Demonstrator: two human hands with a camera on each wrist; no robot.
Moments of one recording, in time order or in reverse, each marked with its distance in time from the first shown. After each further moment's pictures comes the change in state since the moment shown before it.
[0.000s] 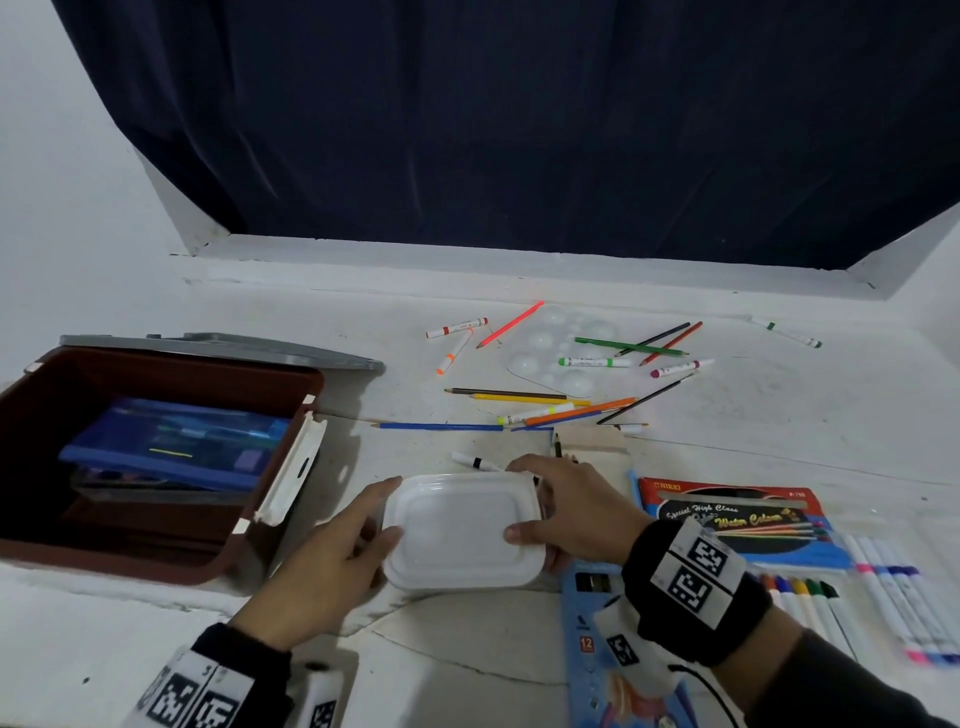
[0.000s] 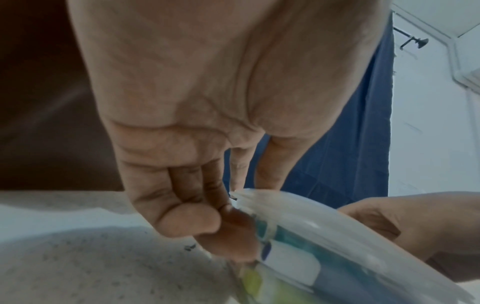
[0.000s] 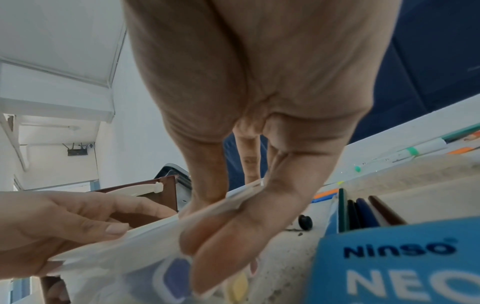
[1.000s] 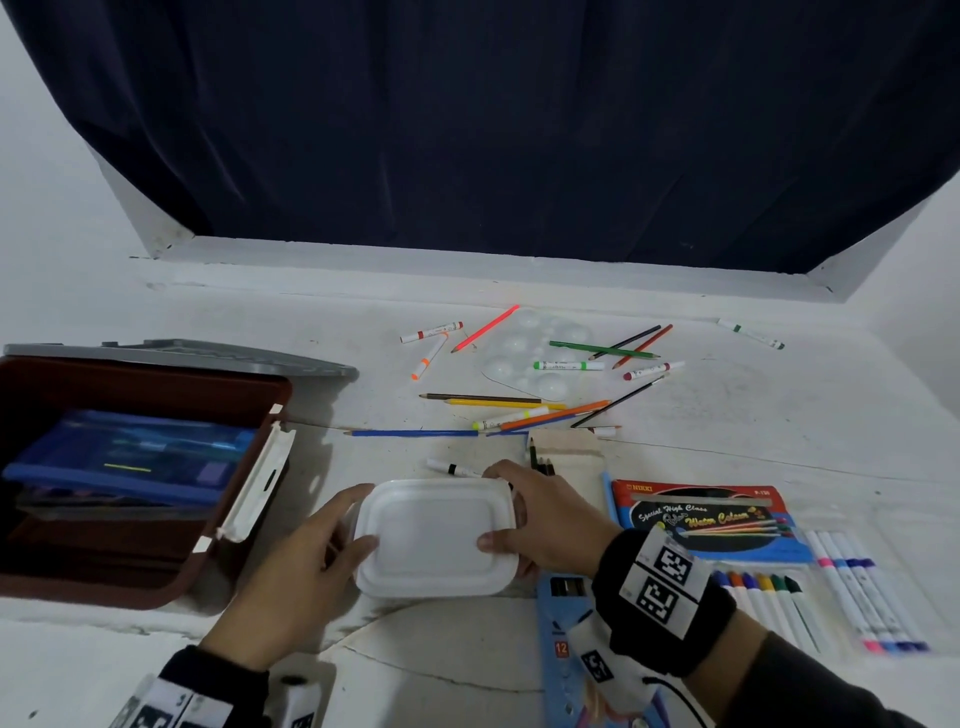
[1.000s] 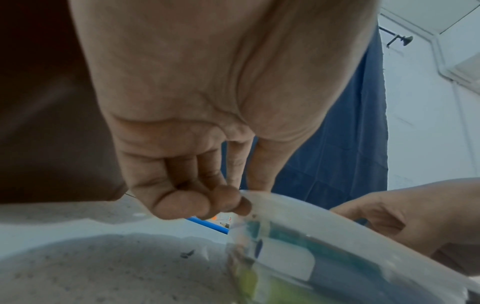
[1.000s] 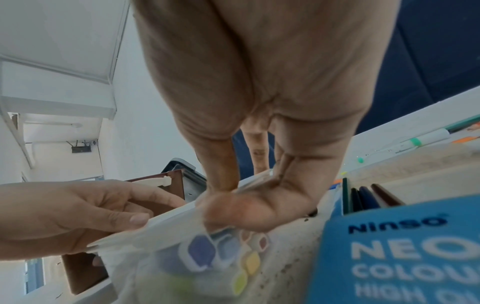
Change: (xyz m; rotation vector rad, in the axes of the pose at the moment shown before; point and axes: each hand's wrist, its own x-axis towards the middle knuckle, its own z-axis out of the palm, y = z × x) left_hand 0.006 -0.002 0.001 0.074 0.095 0.066; right_hand -0.004 -0.002 0.005 0.070 -0.029 0.038
